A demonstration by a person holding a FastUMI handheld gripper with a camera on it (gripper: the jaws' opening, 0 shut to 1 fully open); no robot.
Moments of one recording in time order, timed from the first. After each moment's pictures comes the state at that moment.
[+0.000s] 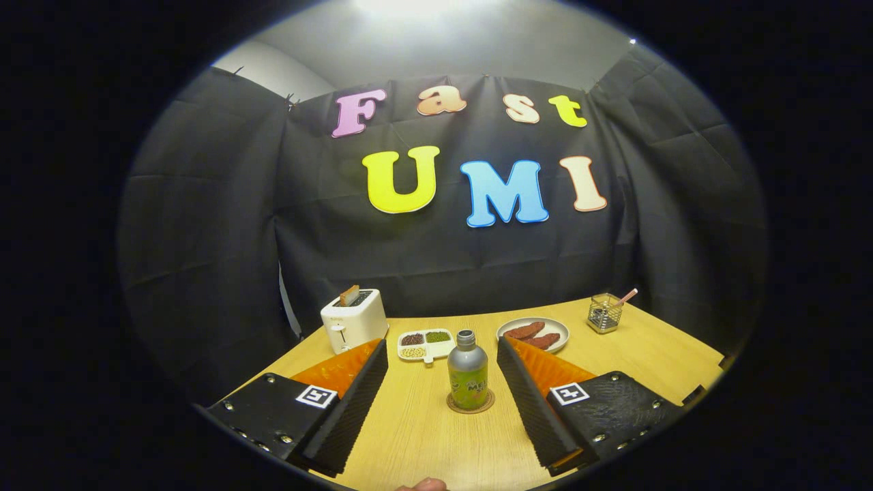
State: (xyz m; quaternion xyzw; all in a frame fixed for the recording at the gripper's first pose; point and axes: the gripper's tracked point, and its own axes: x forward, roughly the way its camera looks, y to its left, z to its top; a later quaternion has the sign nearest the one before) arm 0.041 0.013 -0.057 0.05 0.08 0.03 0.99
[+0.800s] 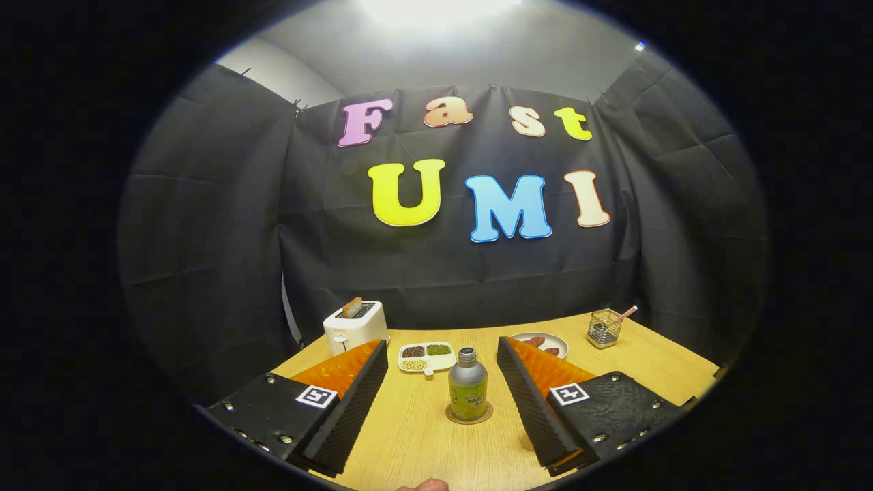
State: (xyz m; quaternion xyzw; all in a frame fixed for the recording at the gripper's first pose) arm 0.040 0.008 -0.044 0.05 0.07 0.02 1.00
